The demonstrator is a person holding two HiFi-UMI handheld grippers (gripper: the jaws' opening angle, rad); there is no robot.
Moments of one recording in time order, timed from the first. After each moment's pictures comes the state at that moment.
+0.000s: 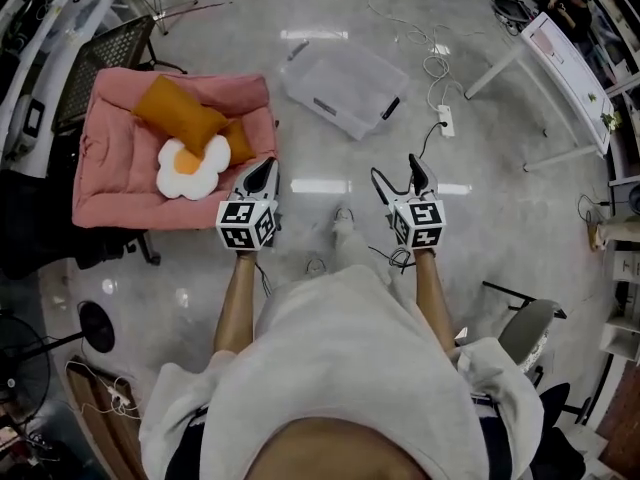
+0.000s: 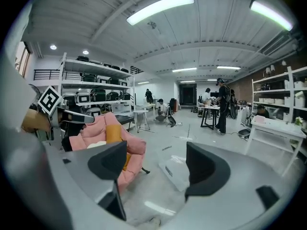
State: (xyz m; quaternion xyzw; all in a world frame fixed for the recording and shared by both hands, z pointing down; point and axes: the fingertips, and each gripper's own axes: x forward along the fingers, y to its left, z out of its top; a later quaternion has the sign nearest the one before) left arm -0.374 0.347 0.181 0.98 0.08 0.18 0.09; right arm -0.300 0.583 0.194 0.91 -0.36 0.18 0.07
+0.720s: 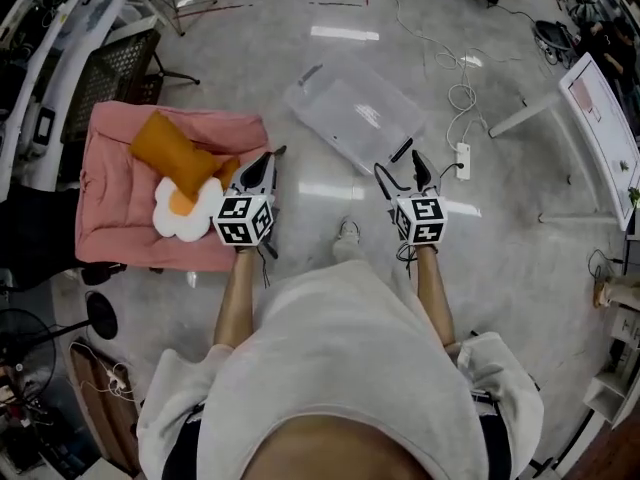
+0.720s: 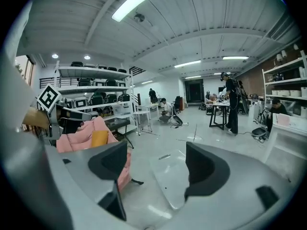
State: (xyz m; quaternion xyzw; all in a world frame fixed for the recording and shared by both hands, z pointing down) left arm -0.099 0.347 0.178 0.98 0.00 0.20 0.08; right arm 0.007 0.583 0.217 0.89 -0.42 0.20 0.05
